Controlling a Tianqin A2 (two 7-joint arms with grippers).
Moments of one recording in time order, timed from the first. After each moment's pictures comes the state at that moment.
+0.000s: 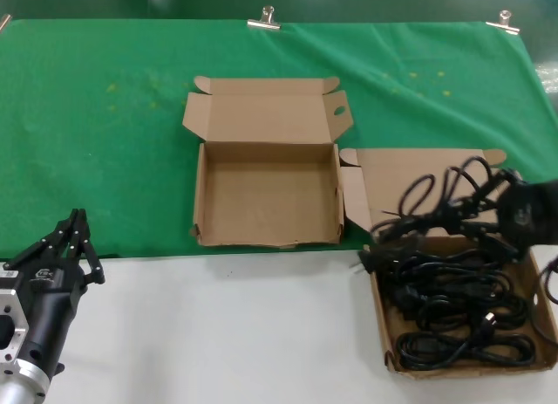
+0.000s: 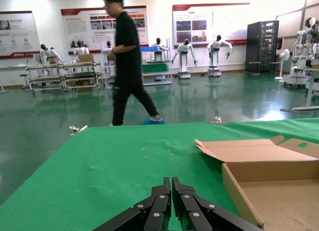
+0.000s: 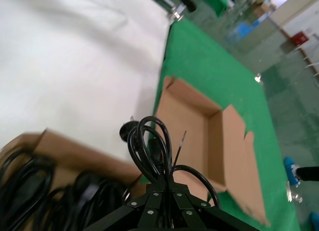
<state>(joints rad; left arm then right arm) 0.00 -0.30 1.60 -1.60 -1.80 0.00 0.00 0.99 0.73 -1.95 0.93 1.60 -1.23 -0.71</state>
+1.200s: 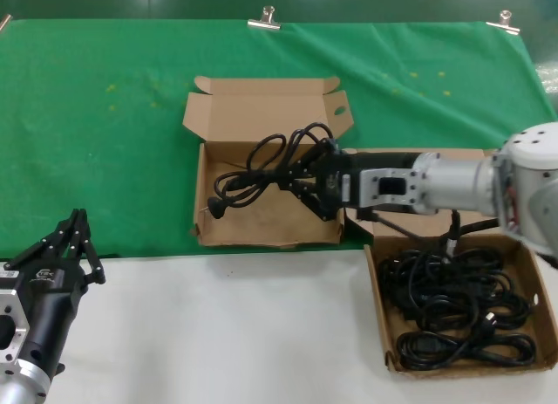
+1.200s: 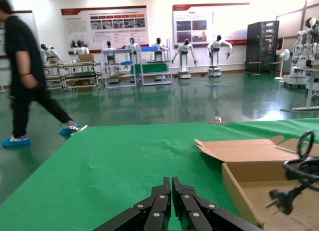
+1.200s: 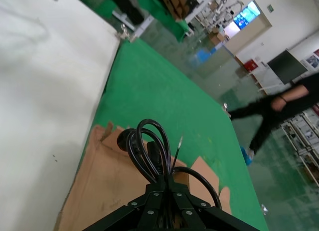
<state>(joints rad) 0.00 -0.30 1.60 -1.60 -1.80 0.00 0.00 1.24 0.16 -1.93 0.25 1.62 -0.90 -1.07</state>
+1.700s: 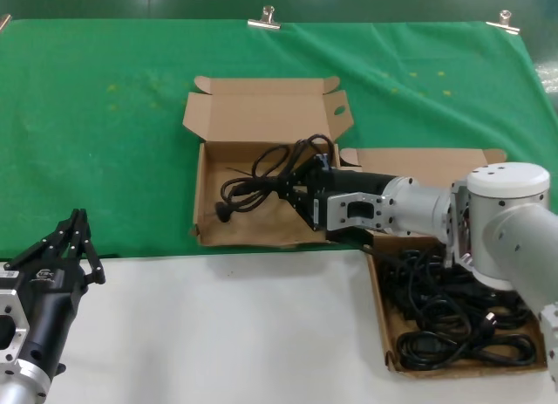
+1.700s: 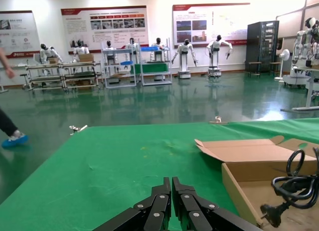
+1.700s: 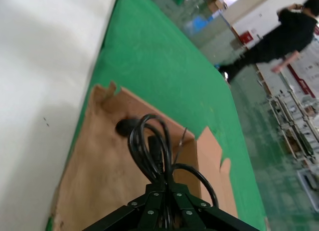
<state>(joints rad) 0.00 -0.30 1.60 -1.60 -1.80 0.00 0.00 1.26 0.04 -1.83 0.02 1.66 -0.66 -1.36</state>
